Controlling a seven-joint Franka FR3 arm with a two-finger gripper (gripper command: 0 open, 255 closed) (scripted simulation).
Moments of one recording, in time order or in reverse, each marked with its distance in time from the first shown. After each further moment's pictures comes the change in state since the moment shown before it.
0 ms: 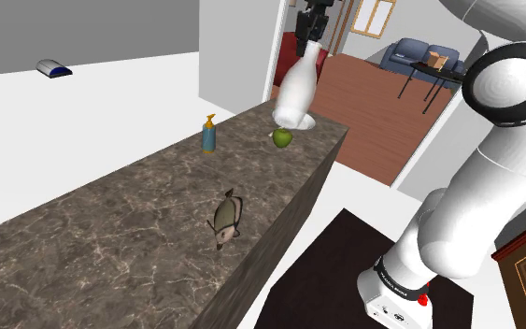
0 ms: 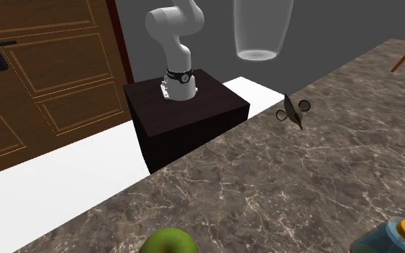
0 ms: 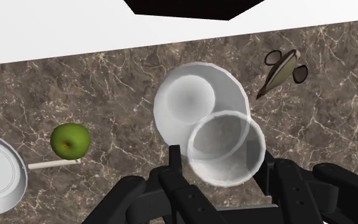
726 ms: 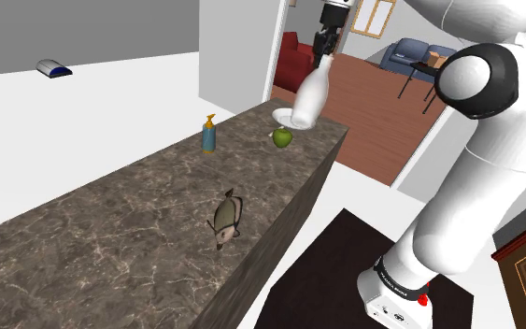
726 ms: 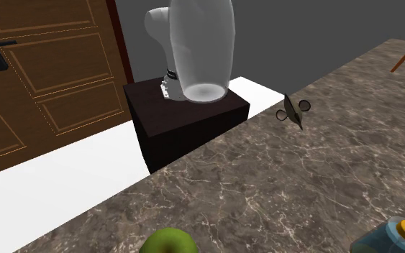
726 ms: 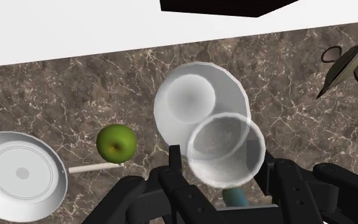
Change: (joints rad) arm -0.151 0.087 -0.122 -0.024 0.029 0.101 -0.267
